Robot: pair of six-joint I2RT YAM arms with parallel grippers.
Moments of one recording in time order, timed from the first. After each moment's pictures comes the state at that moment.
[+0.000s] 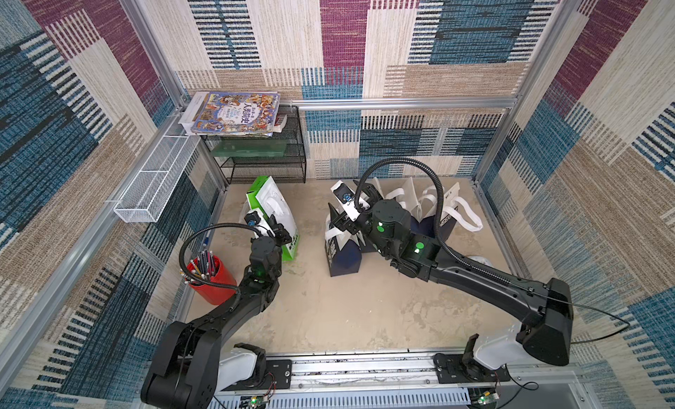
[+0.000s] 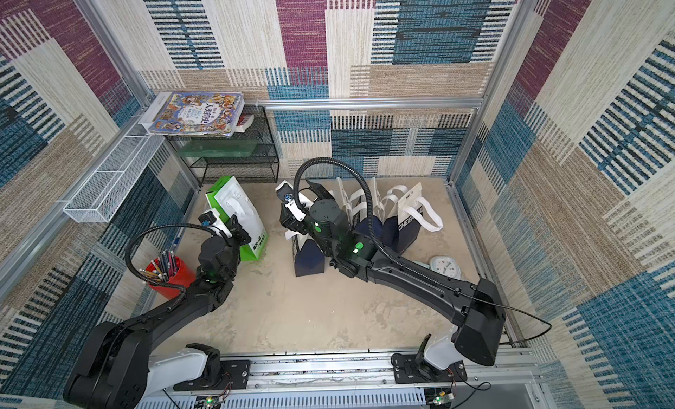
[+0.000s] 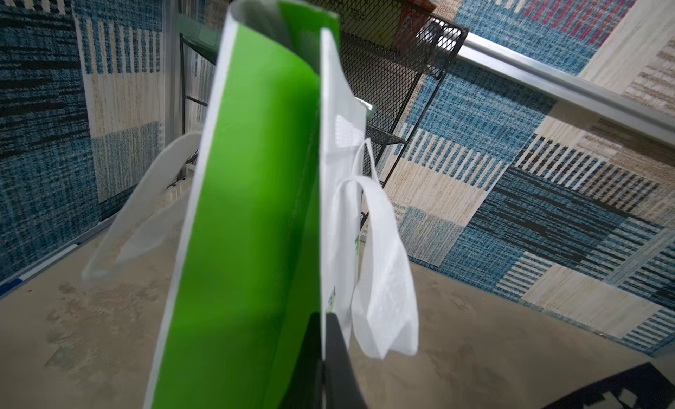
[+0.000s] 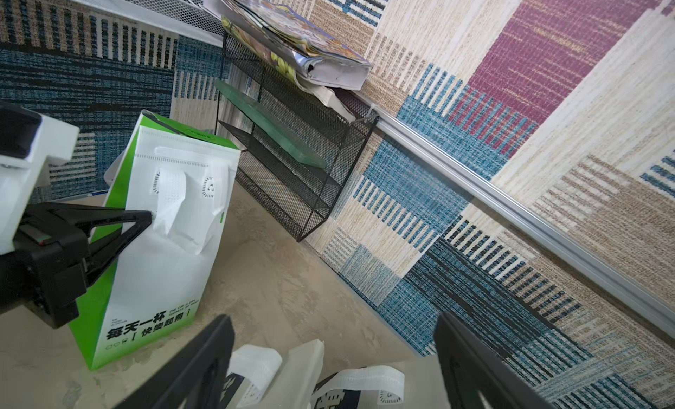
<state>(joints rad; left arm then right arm) -0.26 1.24 0.49 0.71 -0.40 -0.34 0.96 1.47 1.33 0.07 0.44 -0.43</state>
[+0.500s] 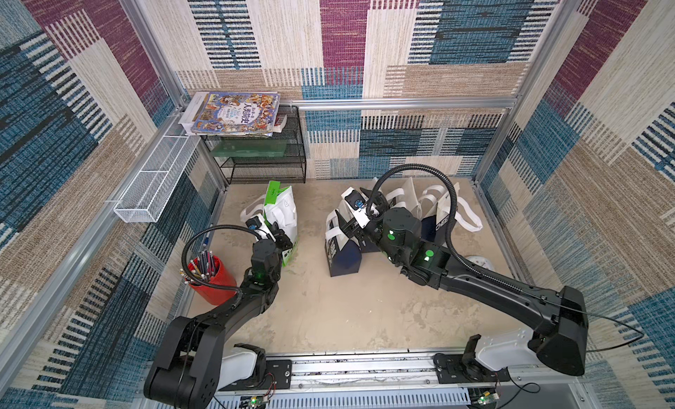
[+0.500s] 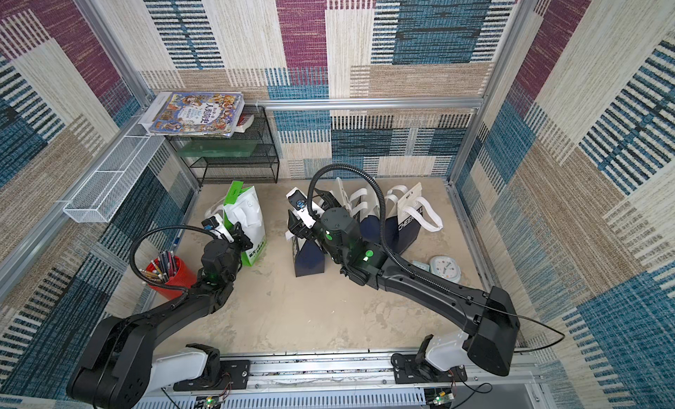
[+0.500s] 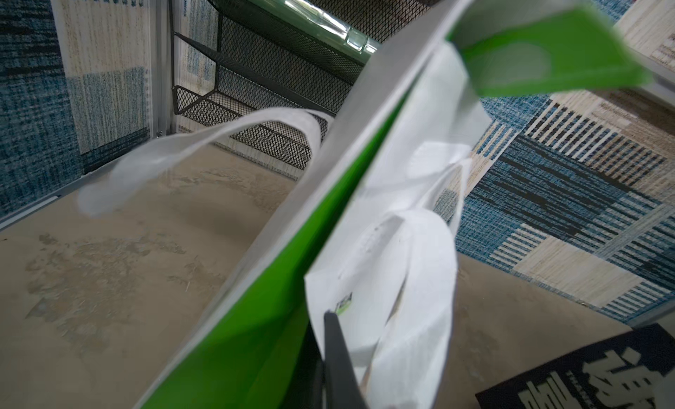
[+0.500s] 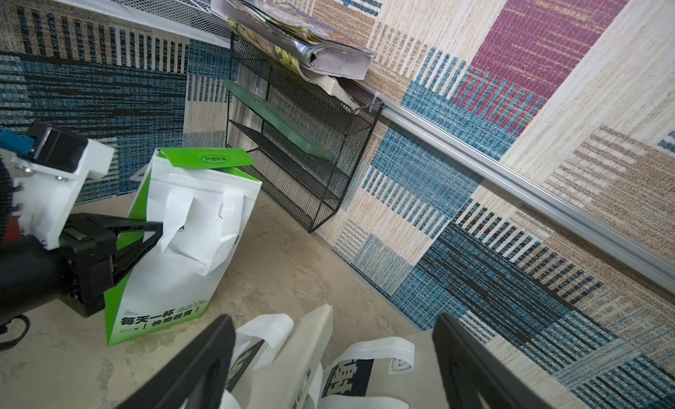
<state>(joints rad) -0.25 1.23 0.41 0.69 -0.33 -0.44 0.95 1.38 1.21 0.10 0.40 -0.36</state>
